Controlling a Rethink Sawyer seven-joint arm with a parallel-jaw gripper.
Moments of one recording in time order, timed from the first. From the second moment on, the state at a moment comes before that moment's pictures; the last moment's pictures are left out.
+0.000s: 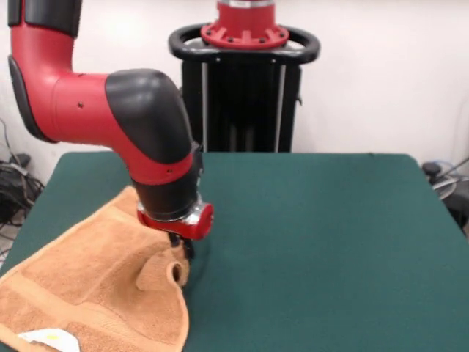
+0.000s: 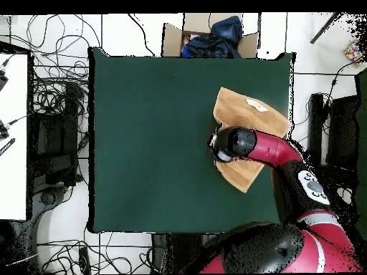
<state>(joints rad) -0.63 -0.37 0.26 1.49 -0.30 0.66 1.87</state>
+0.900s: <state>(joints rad) -0.72 -0.38 0.51 1.70 -0.30 0.66 1.87</state>
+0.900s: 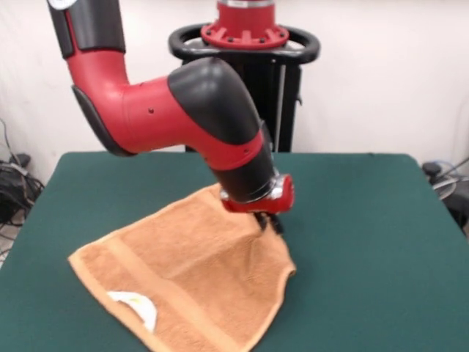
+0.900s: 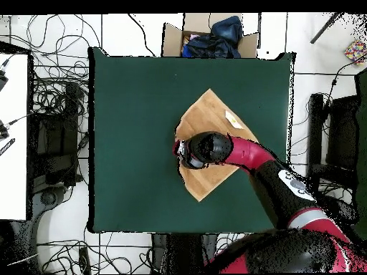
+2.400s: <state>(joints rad) -1.01 0.16 0.97 1.76 -0.28 0.66 1.76</state>
